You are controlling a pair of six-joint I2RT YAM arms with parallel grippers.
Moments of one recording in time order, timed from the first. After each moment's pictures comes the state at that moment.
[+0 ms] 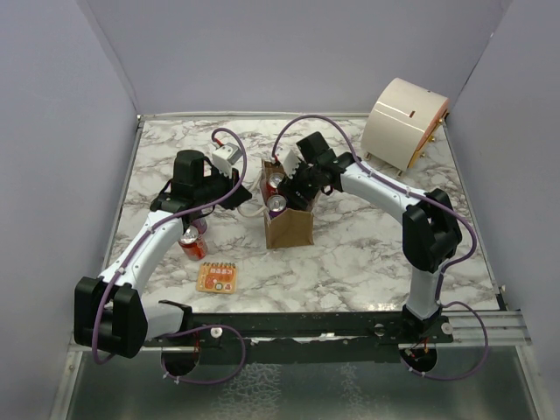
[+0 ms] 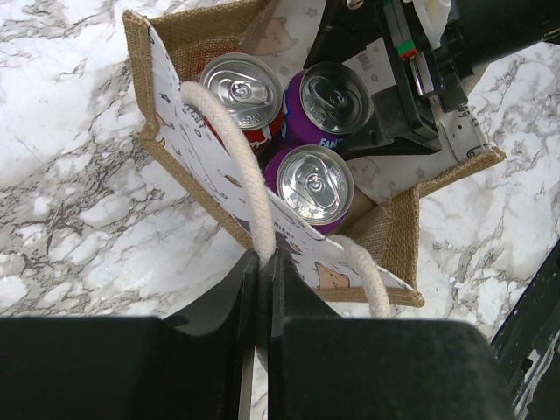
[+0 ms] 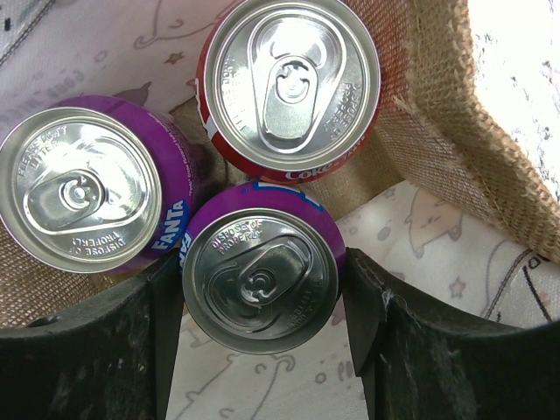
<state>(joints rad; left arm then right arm) -0.25 1.23 0.90 -0.22 0.59 -0.03 0.63 1.91 1.53 -0.55 -0.24 -0.42</state>
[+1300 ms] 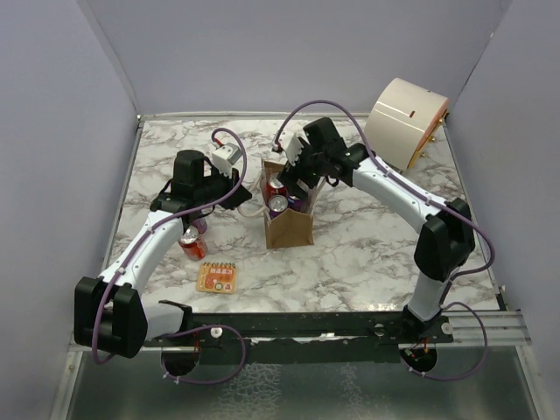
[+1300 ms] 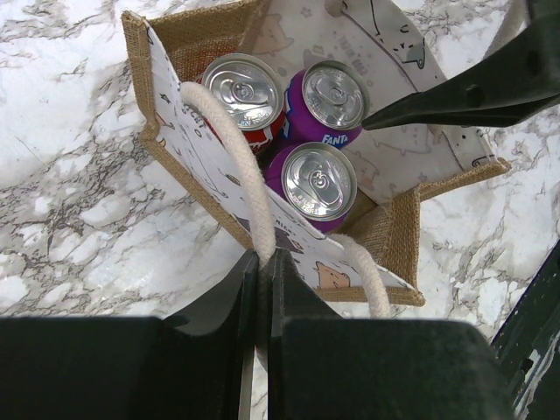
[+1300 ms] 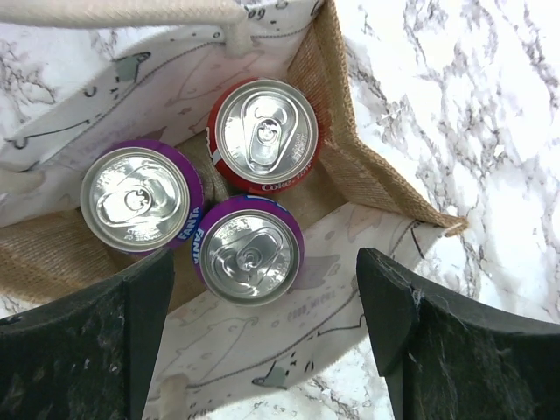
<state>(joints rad) -0.25 1.23 0.90 -0.22 0.59 -0.03 0.63 1.82 1.60 -0.58 -0.24 -0.46</state>
